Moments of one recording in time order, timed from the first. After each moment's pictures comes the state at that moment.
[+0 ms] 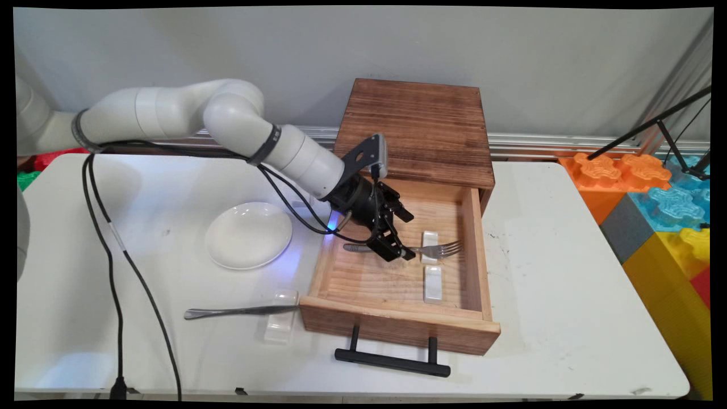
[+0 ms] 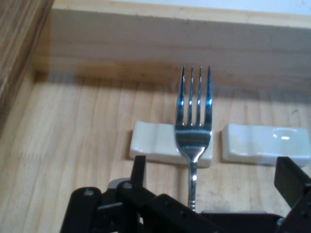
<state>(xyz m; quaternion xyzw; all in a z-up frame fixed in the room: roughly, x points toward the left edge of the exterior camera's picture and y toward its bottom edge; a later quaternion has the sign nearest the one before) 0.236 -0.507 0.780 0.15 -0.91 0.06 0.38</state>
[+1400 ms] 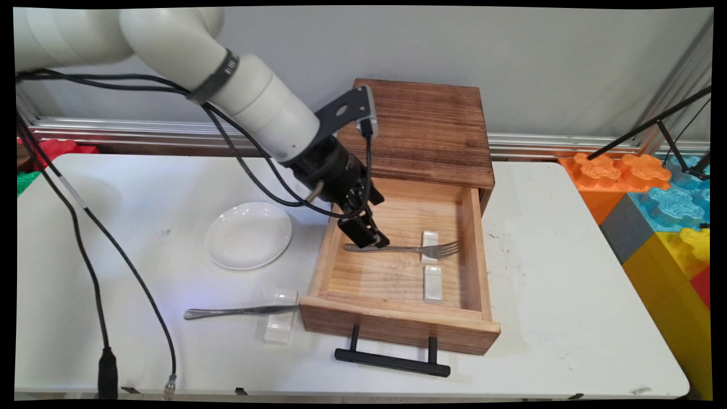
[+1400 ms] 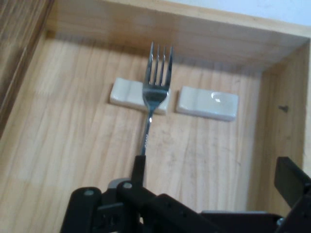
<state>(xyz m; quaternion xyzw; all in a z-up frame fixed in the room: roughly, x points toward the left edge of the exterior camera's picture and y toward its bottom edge) 0.235 -0.439 0.908 0.21 -0.93 0.06 0.28</state>
